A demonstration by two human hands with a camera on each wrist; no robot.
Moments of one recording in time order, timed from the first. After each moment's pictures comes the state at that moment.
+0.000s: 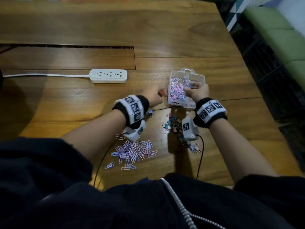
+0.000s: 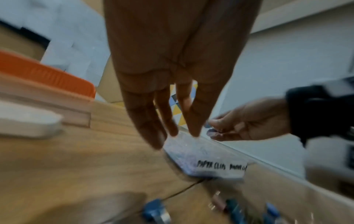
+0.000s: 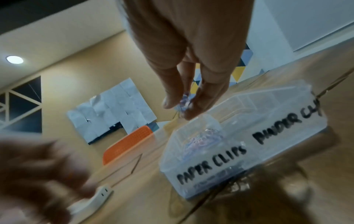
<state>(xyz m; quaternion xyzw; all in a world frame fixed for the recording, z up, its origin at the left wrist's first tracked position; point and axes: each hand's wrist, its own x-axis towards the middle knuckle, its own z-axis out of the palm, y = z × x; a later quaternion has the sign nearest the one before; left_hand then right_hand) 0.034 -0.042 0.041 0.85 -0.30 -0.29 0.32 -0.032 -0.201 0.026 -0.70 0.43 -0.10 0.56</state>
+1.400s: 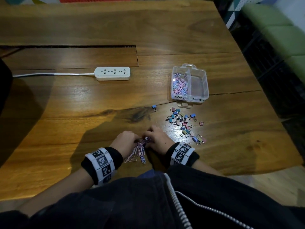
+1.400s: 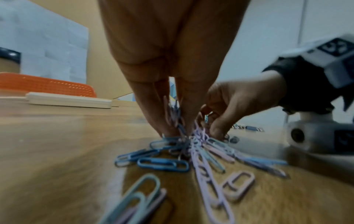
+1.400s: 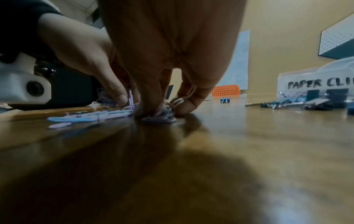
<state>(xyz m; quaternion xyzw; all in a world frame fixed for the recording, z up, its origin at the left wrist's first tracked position) -0.058 0.101 -0.003 0.89 -0.33 -0.30 0.10 -0.116 -0.039 -0.027 -0.94 0.03 0.19 0.27</state>
